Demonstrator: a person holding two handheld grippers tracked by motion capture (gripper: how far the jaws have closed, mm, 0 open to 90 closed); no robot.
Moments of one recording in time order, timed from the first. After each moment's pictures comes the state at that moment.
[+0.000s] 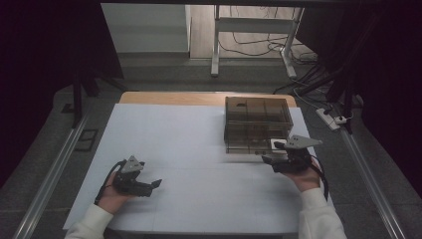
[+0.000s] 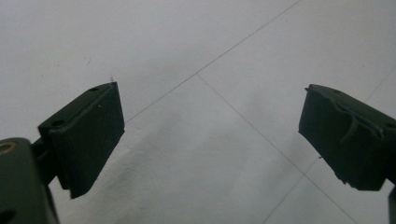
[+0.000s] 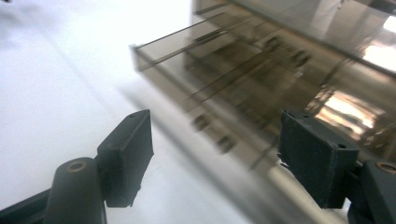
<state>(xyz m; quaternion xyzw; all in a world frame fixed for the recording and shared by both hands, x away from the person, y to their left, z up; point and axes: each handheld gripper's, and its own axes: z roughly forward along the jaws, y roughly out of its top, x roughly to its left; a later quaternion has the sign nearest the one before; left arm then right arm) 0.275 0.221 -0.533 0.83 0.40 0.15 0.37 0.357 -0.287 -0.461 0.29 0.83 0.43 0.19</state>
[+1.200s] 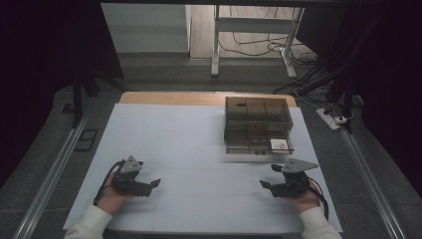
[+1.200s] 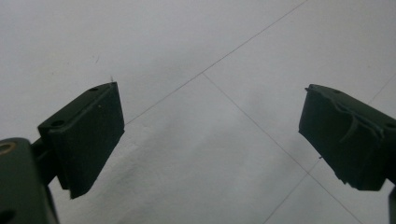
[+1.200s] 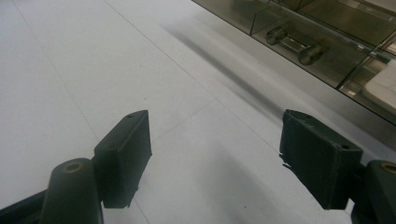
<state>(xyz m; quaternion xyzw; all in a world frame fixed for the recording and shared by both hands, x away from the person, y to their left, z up) 0.274 0.222 -0.532 0.82 0.41 0.16 0.36 0.313 -0.291 -0.502 0.28 0.86 0.41 0.16</state>
